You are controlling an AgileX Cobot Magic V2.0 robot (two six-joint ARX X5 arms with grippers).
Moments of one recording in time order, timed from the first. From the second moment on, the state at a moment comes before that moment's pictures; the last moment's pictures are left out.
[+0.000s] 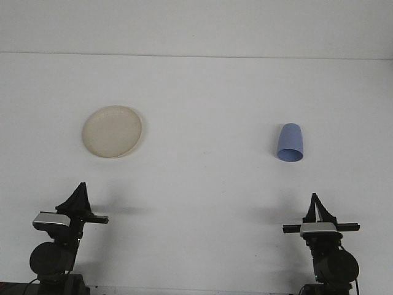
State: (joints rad) left arm 0.01 0.01 0.03 0.20 0.04 -0.04; right arm 0.03 0.00 0.01 -0.01 0.03 -0.23
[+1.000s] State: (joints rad) left arm 0.01 0.01 0.03 0.20 0.04 -0.04; right arm 0.03 0.00 0.01 -0.01 0.02 -0.18
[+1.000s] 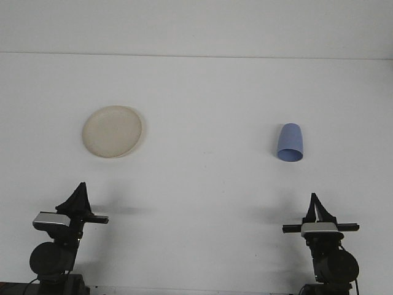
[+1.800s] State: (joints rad) left arm 0.01 0.01 0.03 0.20 0.04 -0.04; right arm 0.03 0.29 0.37 -0.14 0.00 0.21
